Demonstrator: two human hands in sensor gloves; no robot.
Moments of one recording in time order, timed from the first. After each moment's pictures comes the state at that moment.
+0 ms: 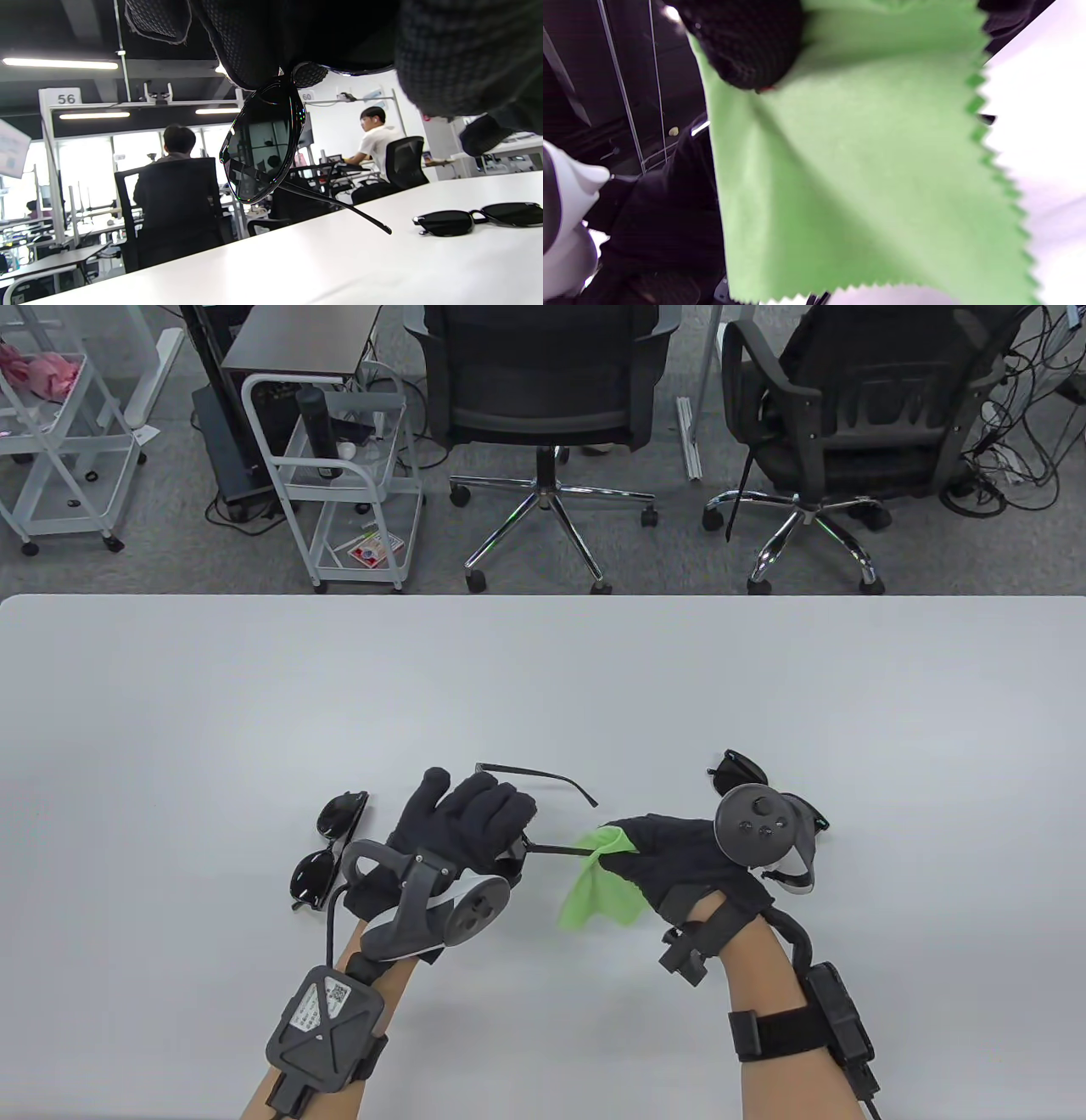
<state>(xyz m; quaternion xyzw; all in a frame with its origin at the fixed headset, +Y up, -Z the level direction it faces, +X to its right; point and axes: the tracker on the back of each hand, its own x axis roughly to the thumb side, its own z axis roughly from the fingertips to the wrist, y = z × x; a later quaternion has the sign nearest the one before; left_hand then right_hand) -0.137 -0.648 -0.270 0.21 -0.23 -0.05 0.95 0.138 -0.679 -0.303 0.24 0.02 0.84 0.49</state>
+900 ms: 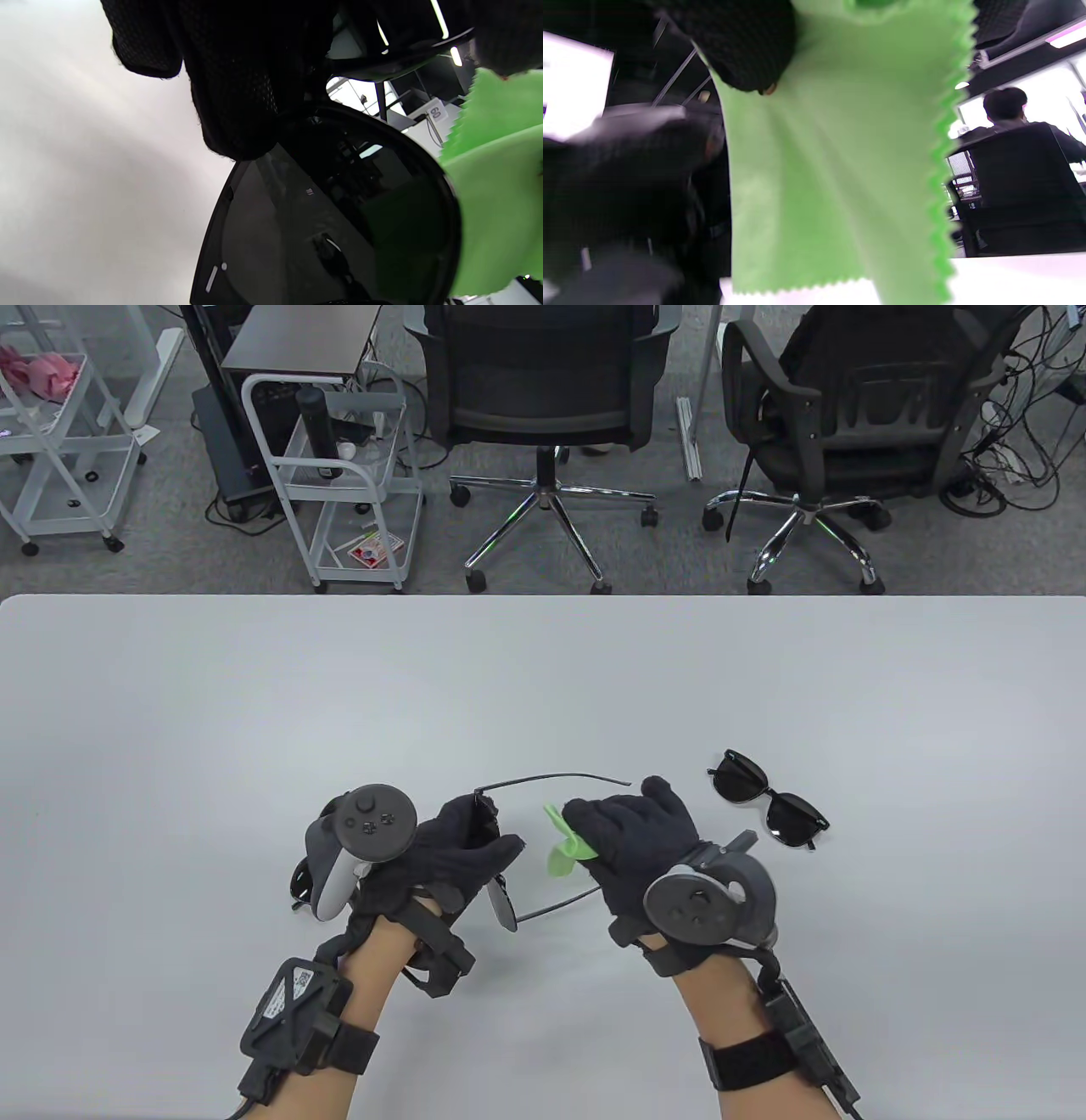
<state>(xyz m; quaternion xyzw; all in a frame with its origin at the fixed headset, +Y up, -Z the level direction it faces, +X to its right) -0.184 -0.691 -0.306 -0.13 -0.07 0.42 0.89 0.076 -0.637 -0.254 0.28 -0.25 0.91 0.18</state>
